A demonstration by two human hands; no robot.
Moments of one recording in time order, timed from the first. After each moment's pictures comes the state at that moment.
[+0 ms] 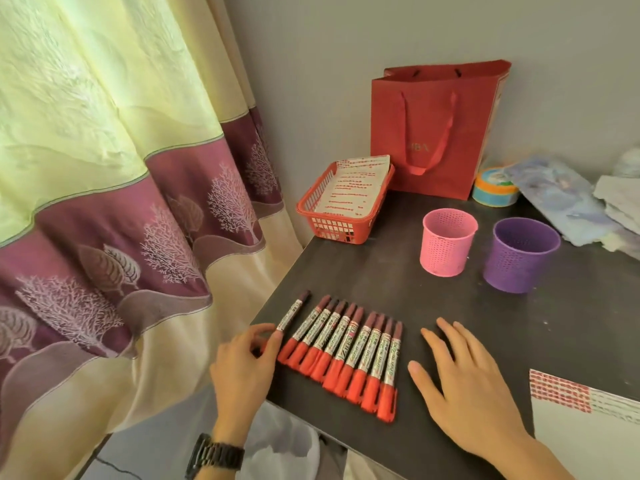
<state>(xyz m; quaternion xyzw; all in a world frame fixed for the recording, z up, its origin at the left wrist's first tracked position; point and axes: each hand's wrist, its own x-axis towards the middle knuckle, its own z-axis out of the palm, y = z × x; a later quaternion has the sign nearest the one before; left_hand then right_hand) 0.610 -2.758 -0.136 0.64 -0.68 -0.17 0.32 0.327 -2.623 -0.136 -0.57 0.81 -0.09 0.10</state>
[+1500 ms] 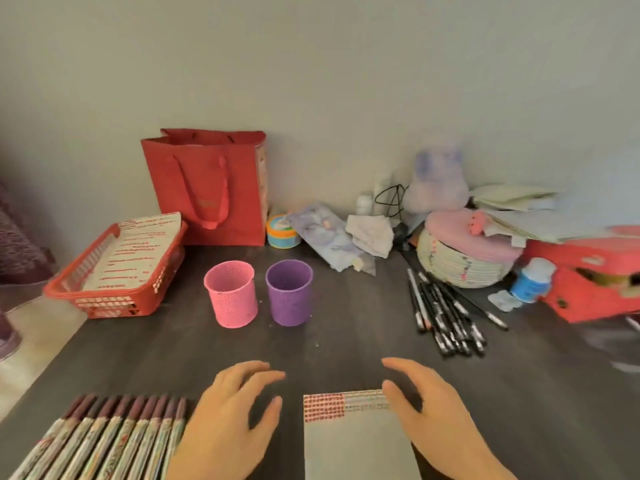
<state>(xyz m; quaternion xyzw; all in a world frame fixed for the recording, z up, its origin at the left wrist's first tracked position) 0.376 -2.675 -0.095 0.25 -0.93 -0.19 0.22 0.173 -2.466 -0.094 -0.36 0.86 -0.35 0.13</state>
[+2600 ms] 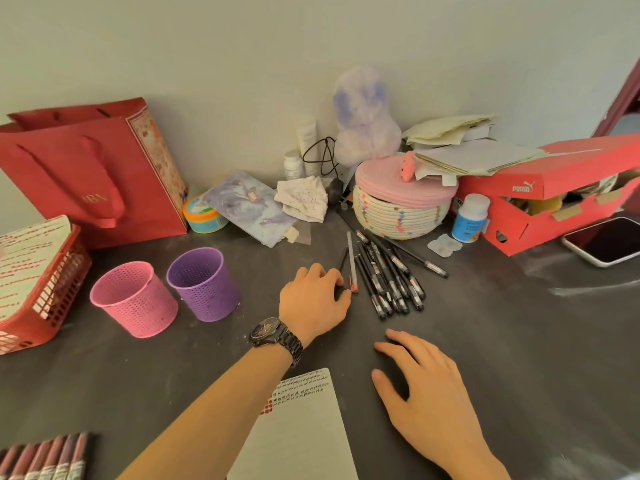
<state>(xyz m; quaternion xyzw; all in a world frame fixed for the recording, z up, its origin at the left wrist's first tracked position) 0.115 -2.634 -0.113 0.17 -0.98 -0.07 0.07 0.130 -2.404 -0.141 -0.31 0.93 -0.20 0.06</state>
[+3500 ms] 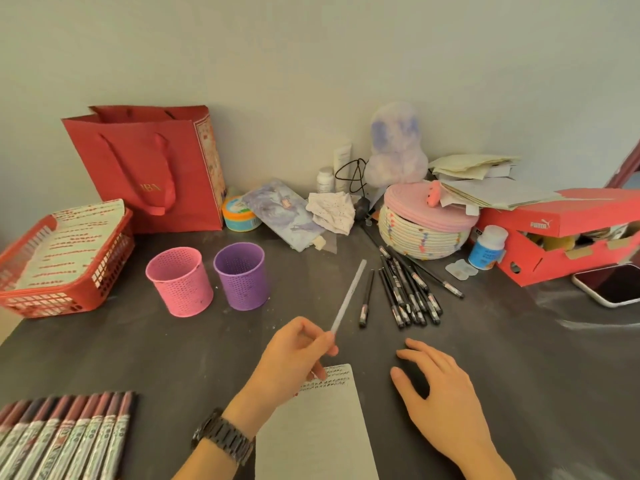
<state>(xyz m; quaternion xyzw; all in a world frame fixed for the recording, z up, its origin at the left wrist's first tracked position) 0.253 -2.623 -0.091 0.27 -0.75 -0.60 0.08 0.136 -2.406 -0.132 -0.30 0.92 -0.24 0.04</state>
